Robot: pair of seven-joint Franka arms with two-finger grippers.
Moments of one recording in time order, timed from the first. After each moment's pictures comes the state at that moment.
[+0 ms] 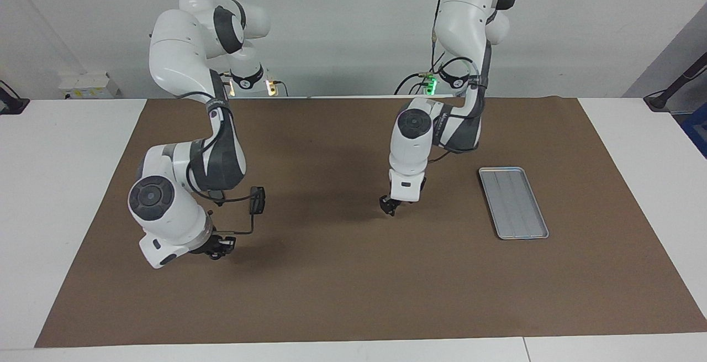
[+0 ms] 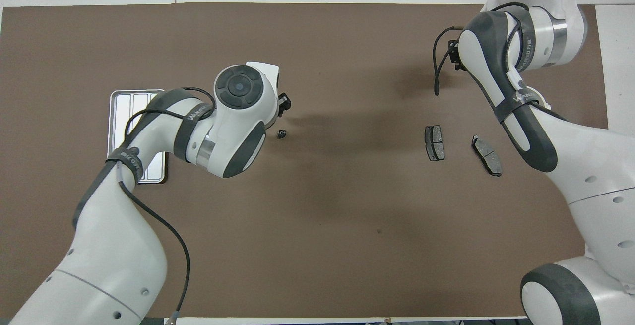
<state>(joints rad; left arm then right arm) -0.52 0.42 0.02 -1.71 0.06 2.18 -1.09 -0.04 0.86 0.18 -0.97 -0.17 1.71 0.23</state>
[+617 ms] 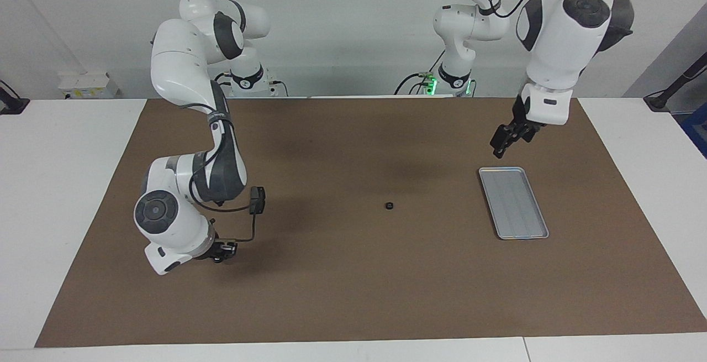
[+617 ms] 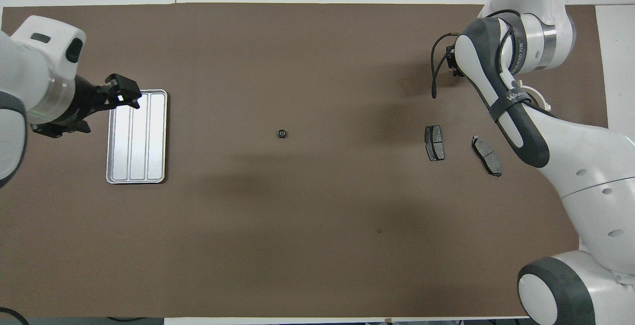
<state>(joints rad) -0.19 0.00 0.03 -1.72 0.05 1.73 -0.54 -0.05 0.91 0.18 -0.98 -0.17 1.72 0.23</state>
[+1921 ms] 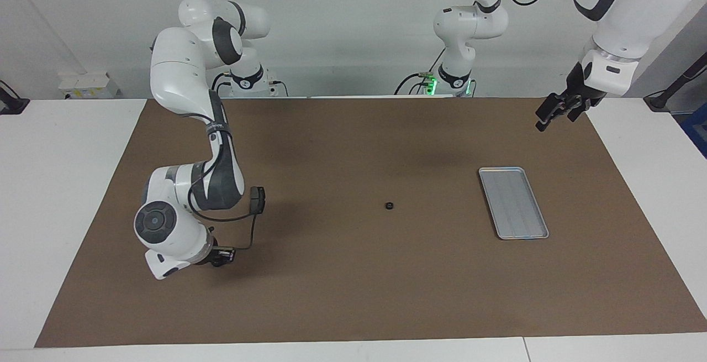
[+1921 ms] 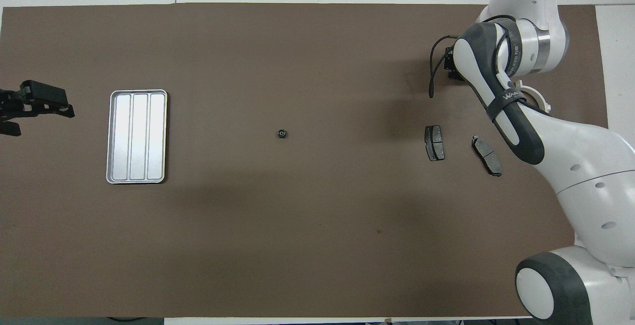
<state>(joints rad) -0.03 0.00 0.02 -1.63 -0.03 1.63 -0.26 -0.06 0.94 0.18 -0.98 -0.17 1.75 0.29</state>
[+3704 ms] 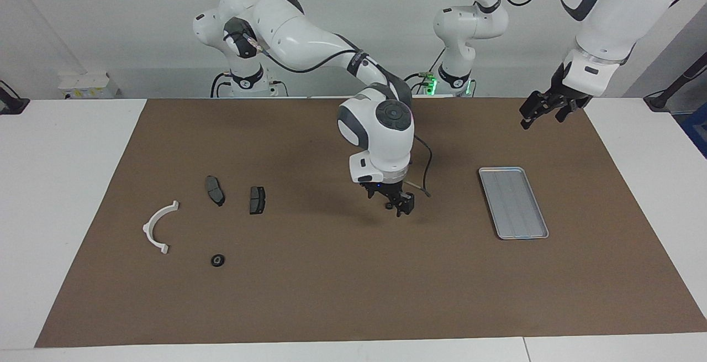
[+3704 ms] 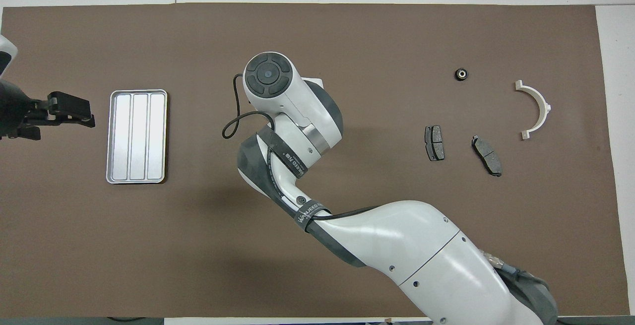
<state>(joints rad) -0.03 -0.02 -0.03 -1.66 -0.02 1.62 -0.21 0.58 0.90 0.12 -0.98 -0.10 1.93 1.42</state>
